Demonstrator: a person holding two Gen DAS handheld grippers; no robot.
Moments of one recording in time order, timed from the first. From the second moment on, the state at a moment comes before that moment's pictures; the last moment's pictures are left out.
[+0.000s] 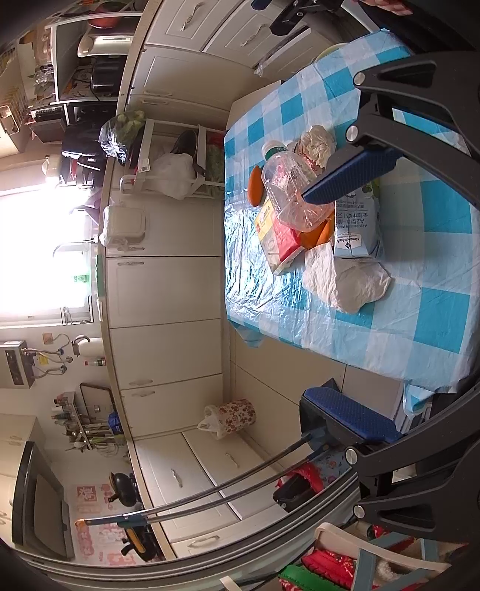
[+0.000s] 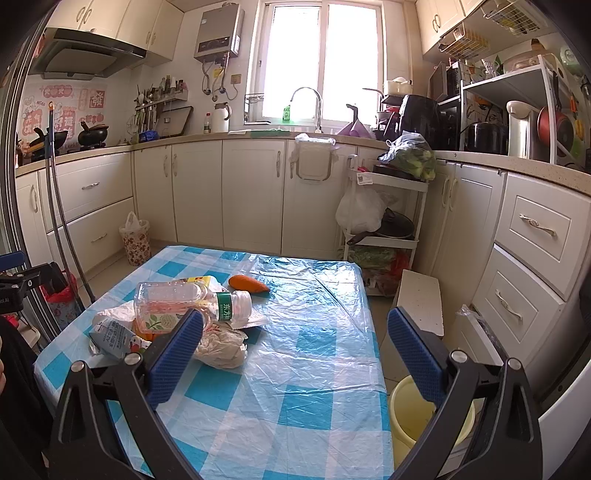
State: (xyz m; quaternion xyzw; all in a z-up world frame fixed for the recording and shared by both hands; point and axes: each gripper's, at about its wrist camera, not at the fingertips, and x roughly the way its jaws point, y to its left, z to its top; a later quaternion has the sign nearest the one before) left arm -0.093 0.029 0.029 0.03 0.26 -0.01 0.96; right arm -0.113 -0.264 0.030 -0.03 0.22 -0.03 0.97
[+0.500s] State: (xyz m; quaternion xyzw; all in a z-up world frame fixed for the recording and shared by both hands) left arm -0.095 0.025 0.028 0.04 0.26 -0.02 0.96; right arm -0.112 -0.262 0.028 -0.04 0.22 -0.02 0.97
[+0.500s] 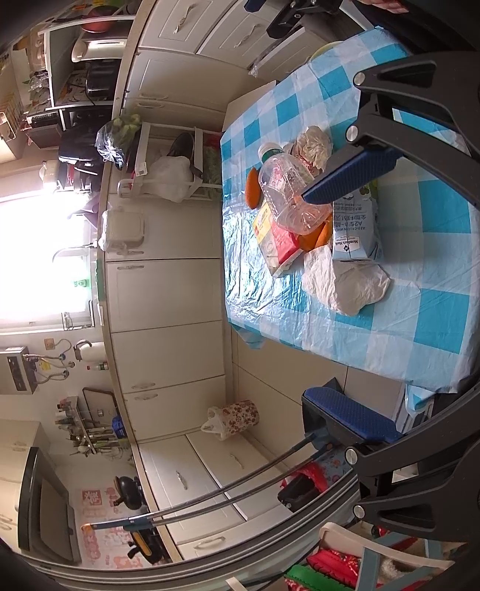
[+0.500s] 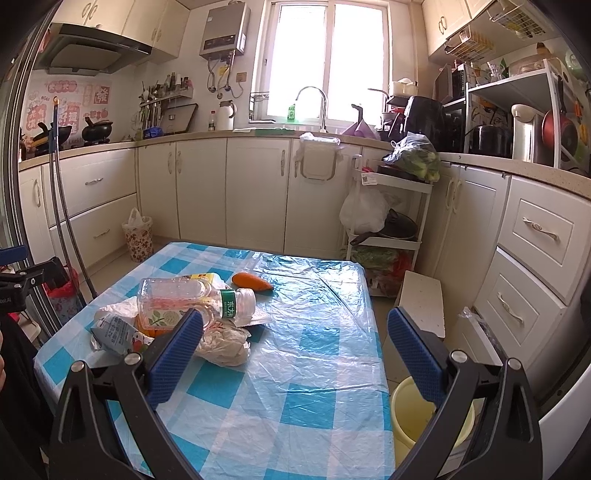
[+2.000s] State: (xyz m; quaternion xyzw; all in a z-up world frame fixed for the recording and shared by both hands) left arm 0.054 -0.123 -0.053 0.28 0.40 -0.29 0.83; right arm -0.043 -0.295 -0.019 0.10 0.37 0.08 0.92
